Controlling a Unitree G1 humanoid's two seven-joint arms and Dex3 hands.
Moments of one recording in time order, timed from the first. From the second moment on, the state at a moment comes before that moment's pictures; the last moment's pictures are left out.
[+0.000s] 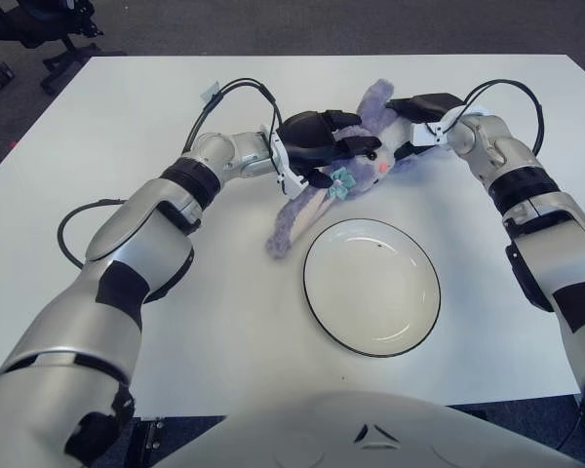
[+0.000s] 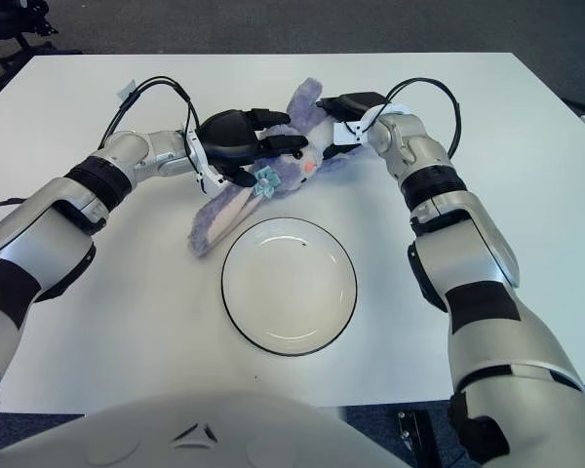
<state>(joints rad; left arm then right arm) -1.10 0.35 -0.80 0.92 1.02 -0.78 0.36 -1.07 -0.47 0.48 1.08 -0.72 -0.33 0.21</state>
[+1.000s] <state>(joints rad) -1.10 0.35 -0.80 0.91 1.02 -0.79 0.38 -1.08 -0.46 0.59 1.16 -0.78 -0.32 -0.02</state>
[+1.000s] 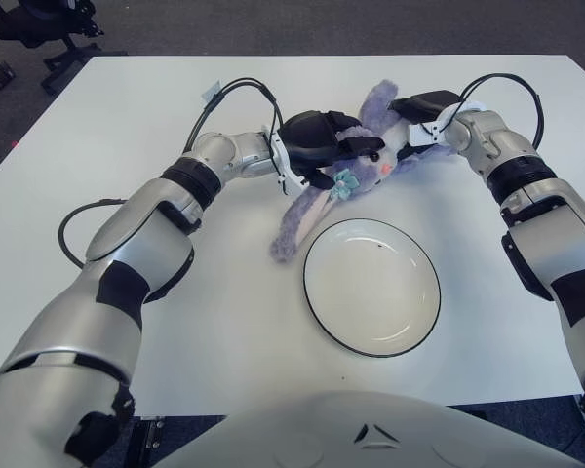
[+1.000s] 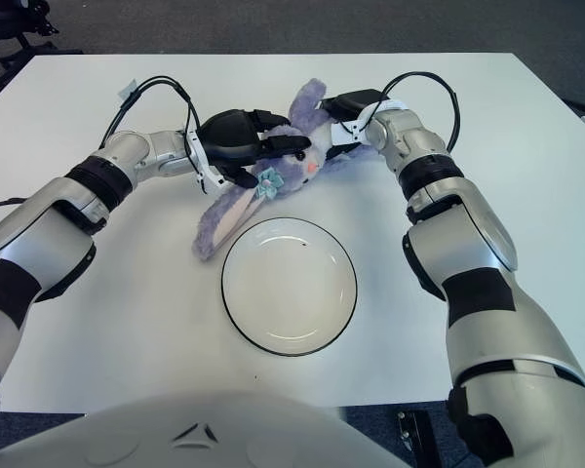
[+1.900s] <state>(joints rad) -1.09 0.35 -0.82 0.90 1.11 -0.76 0.57 -1.09 -0.49 0.54 1.21 -0.69 -0.43 0.08</state>
